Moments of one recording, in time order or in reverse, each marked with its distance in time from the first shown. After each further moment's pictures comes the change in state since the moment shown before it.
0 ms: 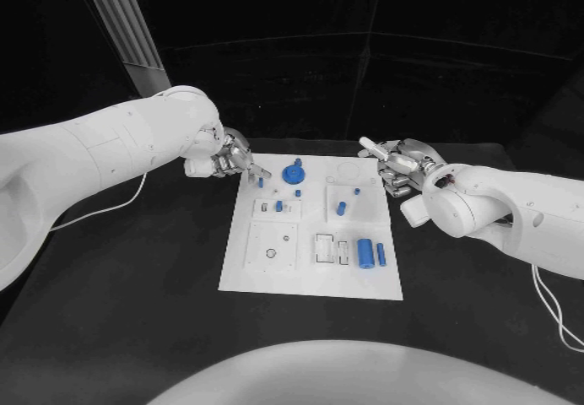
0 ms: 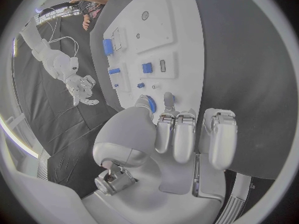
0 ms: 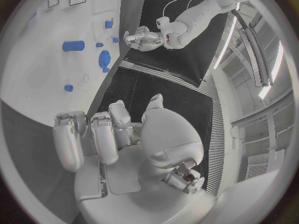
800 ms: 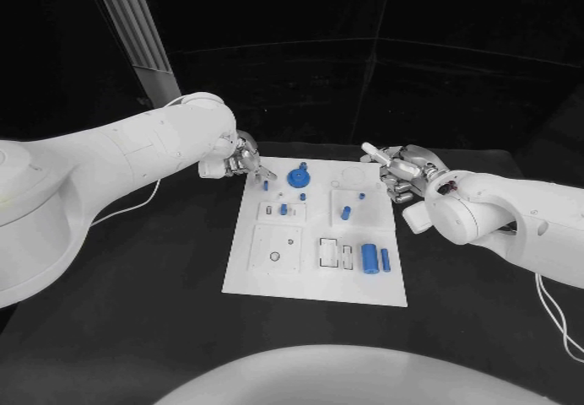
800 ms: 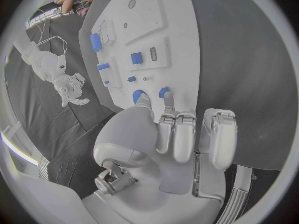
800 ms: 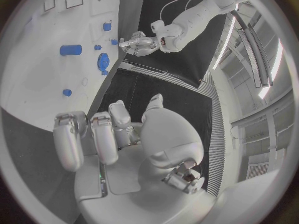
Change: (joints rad) left arm -0.028 0.081 0.000 -0.121 -0.076 -0.036 0.021; left_hand 0.036 0.010 0.000 0.000 0.004 0.004 -0.004 -0.009 -0.003 -0.002 0.002 0.007 0.000 0.000 0.000 0.000 0.000 0.000 0.000 0.000 0.000 0.000; right arm 0.000 0.011 0.000 0.003 0.000 0.001 -0.001; right_hand 0.000 0.000 0.000 0.000 0.000 0.000 0.000 0.000 -0.001 0.000 0.000 0.000 0.000 0.000 0.000 0.000 0.000 0.000 0.000 0.000 0.000 0.000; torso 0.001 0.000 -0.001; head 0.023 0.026
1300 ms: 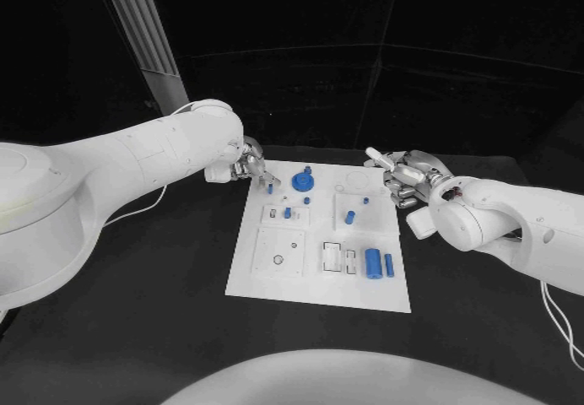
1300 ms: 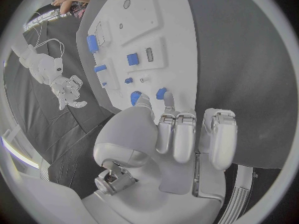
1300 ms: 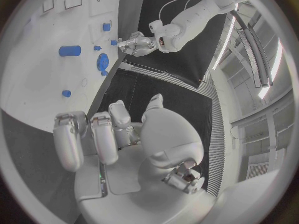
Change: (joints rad) left arm -0.011 0.011 0.000 -0.014 -0.031 -0.008 0.012; left_hand 0.007 -0.002 0.000 0.000 0.000 0.000 0.000 -0.004 -0.001 0.000 0.000 0.000 0.001 0.000 0.000 0.000 0.000 0.000 0.000 0.000 0.000 0.000; right arm 0.000 0.002 0.000 0.001 0.000 0.000 0.000; right_hand 0.000 0.000 0.000 0.000 0.000 0.000 0.000 0.000 0.000 0.000 0.000 0.000 0.000 0.000 0.000 0.000 0.000 0.000 0.000 0.000 0.000 0.000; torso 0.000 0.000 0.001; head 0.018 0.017
